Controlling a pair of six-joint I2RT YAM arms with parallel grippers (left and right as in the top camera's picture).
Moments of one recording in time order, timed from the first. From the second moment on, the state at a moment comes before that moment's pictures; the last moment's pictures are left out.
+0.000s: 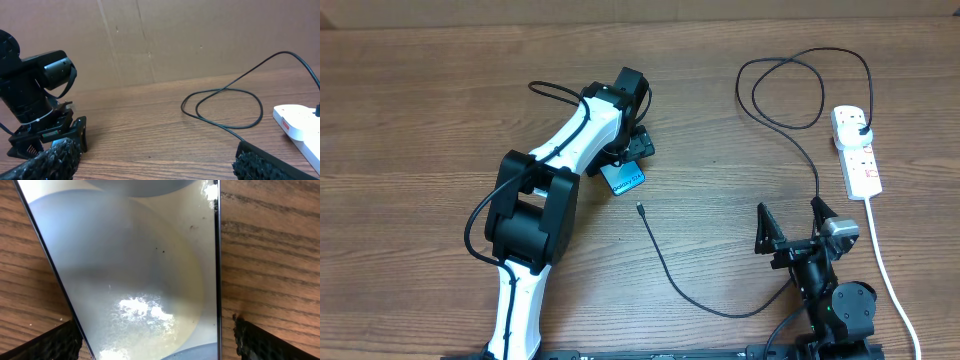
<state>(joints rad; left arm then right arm) -0.41 2.27 1.74 -0.98 -0.03 -0.79 0.14 0.01 0.02 -0.03 -0.04 0.20</state>
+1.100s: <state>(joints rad) -0.41 2.27 1.74 -1.02 -0.02 -0.83 0.14 0.01 0.02 -0.03 -0.04 0.20</state>
